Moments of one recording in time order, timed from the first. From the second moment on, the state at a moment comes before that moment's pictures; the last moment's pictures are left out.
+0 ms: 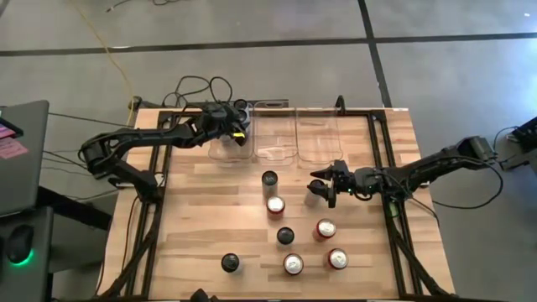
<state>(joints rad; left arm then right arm) 0.55 1.46 0.82 0.20 -0.24 0.01 0.16 1.03 0.24 0.52 0.36 0.52</state>
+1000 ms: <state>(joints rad) 0.52 1.41 0.85 0.05 -0.20 0.09 0.16 1.03 0.24 0.52 0.36 0.52</state>
